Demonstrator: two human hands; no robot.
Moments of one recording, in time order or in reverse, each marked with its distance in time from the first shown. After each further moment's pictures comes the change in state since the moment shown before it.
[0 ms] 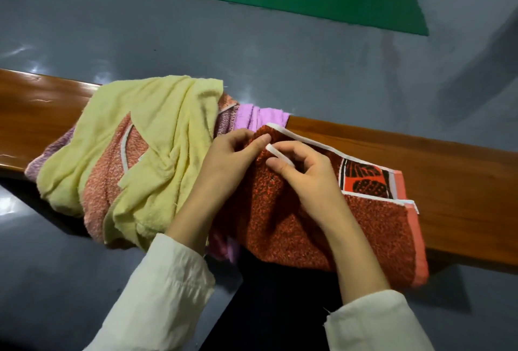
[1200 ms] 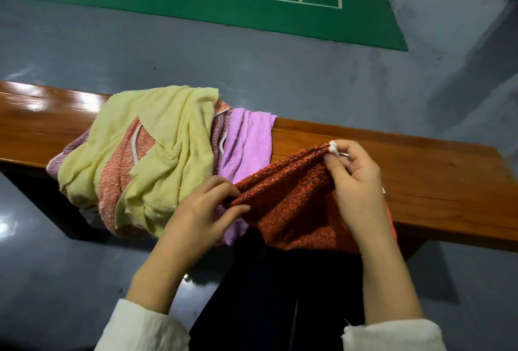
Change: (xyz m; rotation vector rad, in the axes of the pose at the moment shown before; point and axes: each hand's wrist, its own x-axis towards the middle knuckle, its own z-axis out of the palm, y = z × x) left_hand -0.108 -0.020 -0.030 0.595 -0.074 0.498; right_hand -0.074 -0.038 -0.049 -0.053 0.316 -0.012
